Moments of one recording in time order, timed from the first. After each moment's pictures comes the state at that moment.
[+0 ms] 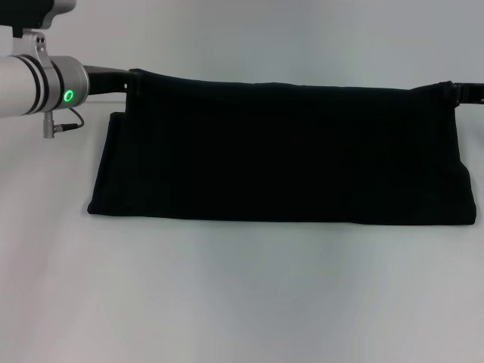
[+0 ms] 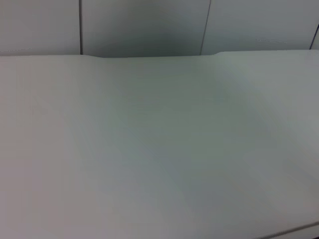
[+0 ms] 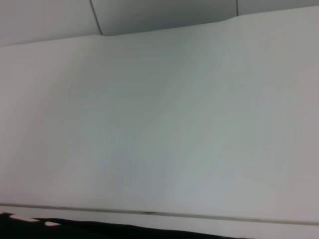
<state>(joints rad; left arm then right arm) -0.96 -2.04 0.54 0.47 2.41 0.62 -1.97 0.89 1.89 -0.48 -0.35 -2.34 -0.70 1.94</state>
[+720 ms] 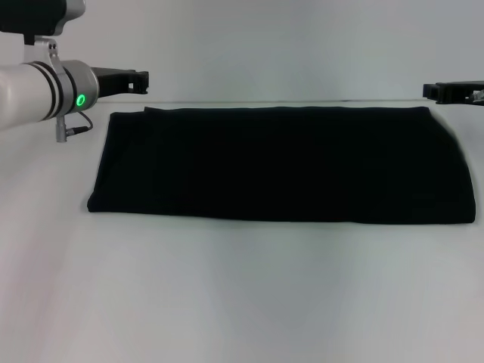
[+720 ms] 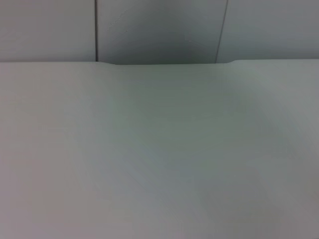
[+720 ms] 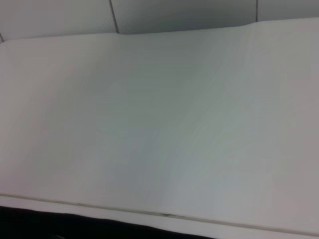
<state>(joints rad) -0.97 -2.08 0.54 0.45 2.38 0.51 -1.95 0.90 1.92 -0.52 -0.34 -2.31 -0.67 1.89</state>
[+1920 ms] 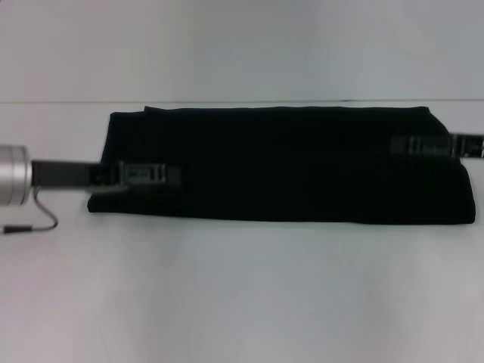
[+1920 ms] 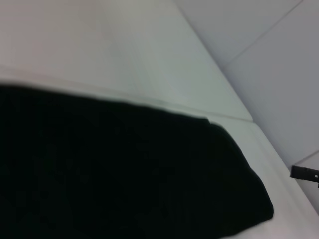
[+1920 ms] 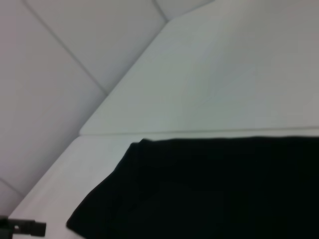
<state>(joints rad) -0.67 -2.02 0.52 0.73 2.27 1.54 -2.21 0.72 1.90 -0.48 -0.52 -2.21 -1.40 1.96</state>
